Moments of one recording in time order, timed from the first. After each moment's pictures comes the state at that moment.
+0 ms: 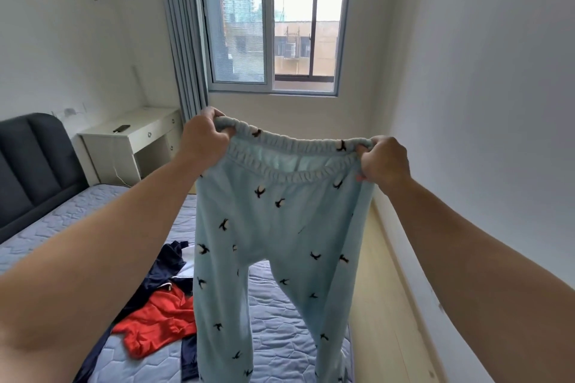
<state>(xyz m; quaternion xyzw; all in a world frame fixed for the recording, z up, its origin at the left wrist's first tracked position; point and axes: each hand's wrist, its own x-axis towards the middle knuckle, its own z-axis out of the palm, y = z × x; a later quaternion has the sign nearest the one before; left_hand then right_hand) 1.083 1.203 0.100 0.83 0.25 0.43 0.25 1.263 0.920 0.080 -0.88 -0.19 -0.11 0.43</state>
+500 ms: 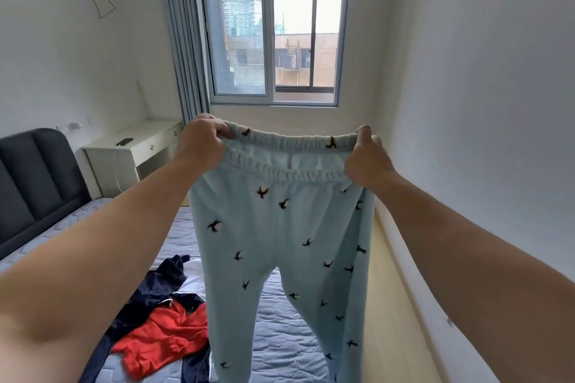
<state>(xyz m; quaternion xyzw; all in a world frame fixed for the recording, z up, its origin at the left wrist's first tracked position) 1.090 1.217 0.123 0.87 0.23 0.41 0.14 1.266 0.946 0.104 -0.89 -0.28 -0.10 0.34</state>
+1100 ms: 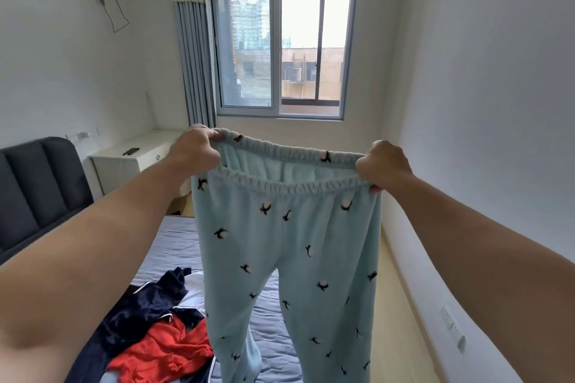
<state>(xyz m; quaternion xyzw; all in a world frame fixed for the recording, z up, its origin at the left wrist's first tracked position) 1.089 1.262 0.141 0.90 0.28 0.30 0.17 1.292 0.954 0.133 -0.90 -0.23 -0.09 0.35</state>
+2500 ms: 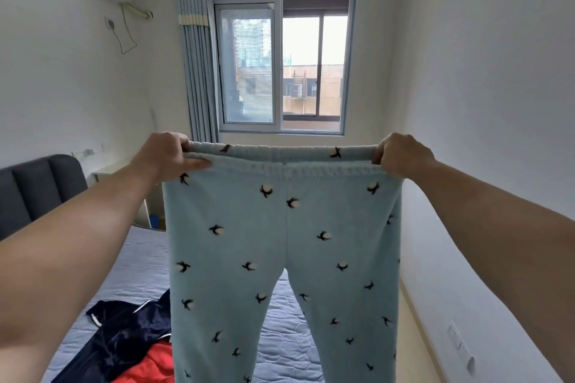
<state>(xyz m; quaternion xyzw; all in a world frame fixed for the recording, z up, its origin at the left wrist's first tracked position) 1.040 1.304 0.172 0.91 0.25 0.33 0.04 1.314 0.929 0.185 -0.93 -0.29 -0.15 0.18</state>
